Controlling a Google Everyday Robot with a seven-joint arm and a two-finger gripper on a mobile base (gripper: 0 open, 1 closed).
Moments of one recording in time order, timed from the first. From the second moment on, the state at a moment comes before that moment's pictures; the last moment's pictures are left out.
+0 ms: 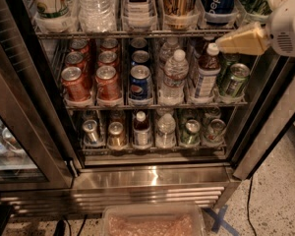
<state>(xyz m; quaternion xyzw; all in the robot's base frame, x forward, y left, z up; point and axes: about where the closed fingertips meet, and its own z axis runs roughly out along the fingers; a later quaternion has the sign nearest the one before) 0.552 -0.209 1.050 -0.33 0.75 -0.08 0.56</state>
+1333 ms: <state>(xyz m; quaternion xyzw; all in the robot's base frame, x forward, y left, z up) 0.559 -0.197 1.068 -0.27 0.74 -0.04 0.61</state>
